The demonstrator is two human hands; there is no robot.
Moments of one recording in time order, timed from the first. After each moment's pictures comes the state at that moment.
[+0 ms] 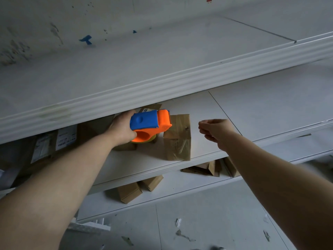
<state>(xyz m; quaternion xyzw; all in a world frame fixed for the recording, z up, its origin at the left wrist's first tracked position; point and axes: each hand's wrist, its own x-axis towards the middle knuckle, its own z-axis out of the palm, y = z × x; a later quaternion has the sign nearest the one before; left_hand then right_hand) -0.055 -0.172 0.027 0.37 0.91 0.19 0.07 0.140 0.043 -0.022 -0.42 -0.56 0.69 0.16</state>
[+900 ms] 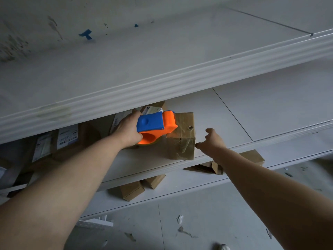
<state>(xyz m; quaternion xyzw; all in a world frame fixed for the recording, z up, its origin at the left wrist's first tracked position) -0.064 -0.167 0.003 0.37 0.91 0.15 0.08 0.123 0.017 -0.070 -0.44 -0.76 0.48 0.04</state>
